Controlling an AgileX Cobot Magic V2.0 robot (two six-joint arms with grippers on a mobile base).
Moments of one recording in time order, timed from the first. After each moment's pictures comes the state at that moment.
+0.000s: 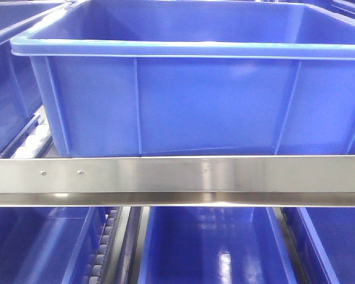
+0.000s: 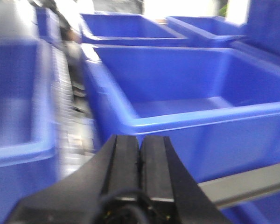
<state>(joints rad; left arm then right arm) -0.41 0.15 -0.22 0.11 0.06 -0.10 -0.02 -0.01 0.03 -0.08 -0.05 0.09</state>
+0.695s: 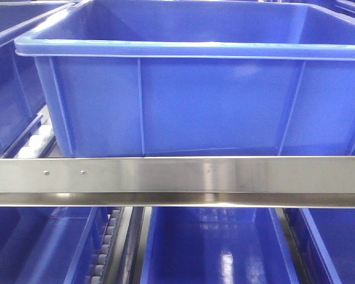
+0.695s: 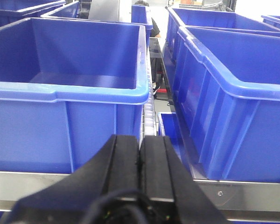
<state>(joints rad) -0.11 -0.01 0.03 -0.01 -0.03 -0.06 -0.02 -0.01 0.03 -0.08 -0.05 0.09</state>
